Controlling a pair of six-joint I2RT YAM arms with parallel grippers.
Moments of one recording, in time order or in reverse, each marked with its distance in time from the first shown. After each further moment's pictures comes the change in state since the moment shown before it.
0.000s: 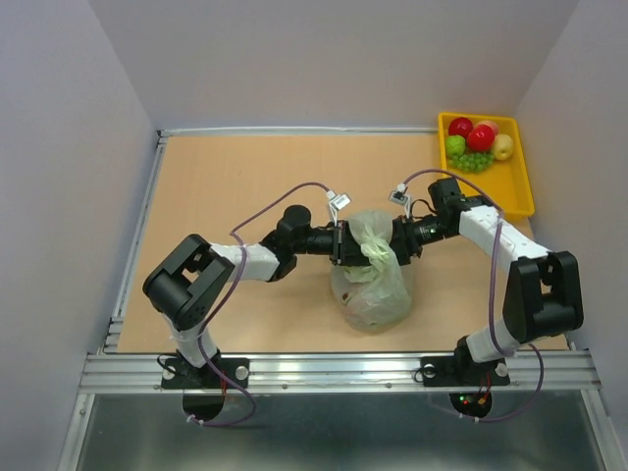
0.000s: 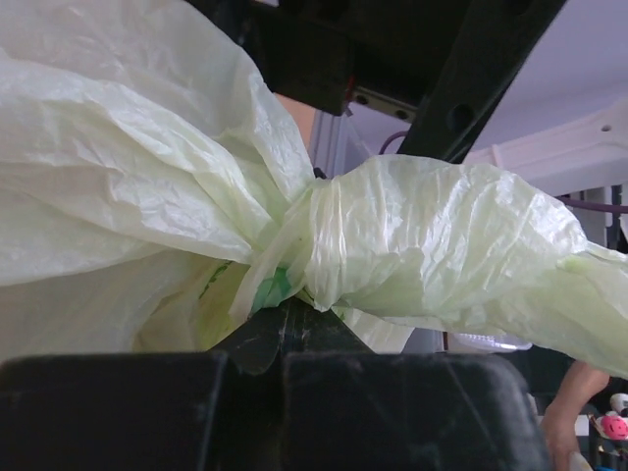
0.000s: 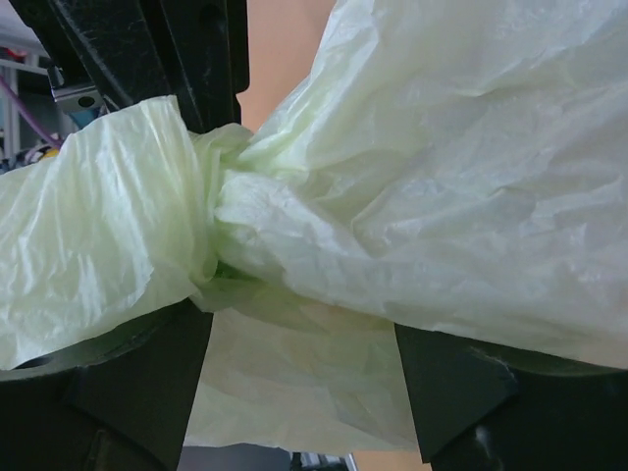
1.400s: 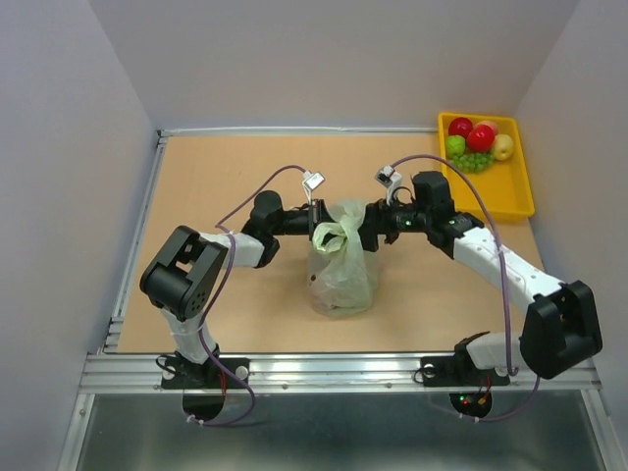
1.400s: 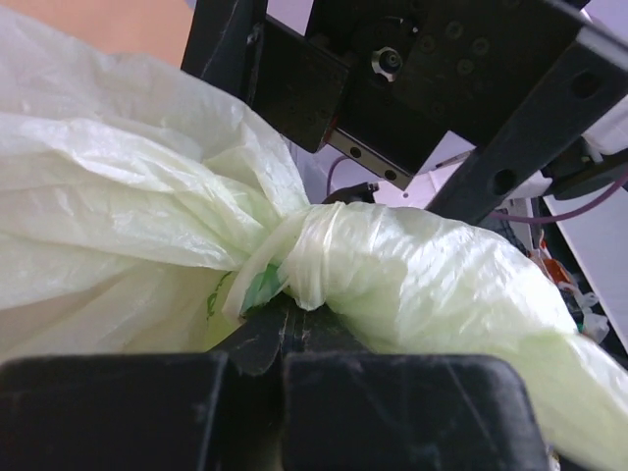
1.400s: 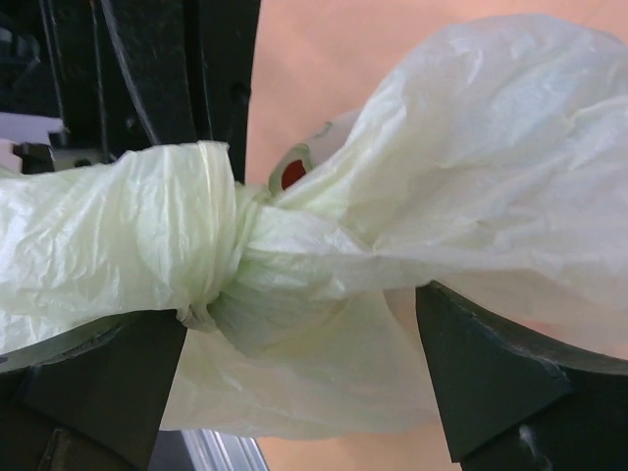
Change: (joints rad) left arm 0.195 0.047 0.014 0.243 0.214 -0.197; right arm 0.228 -0.136 -0.093 0.695 0.334 0.575
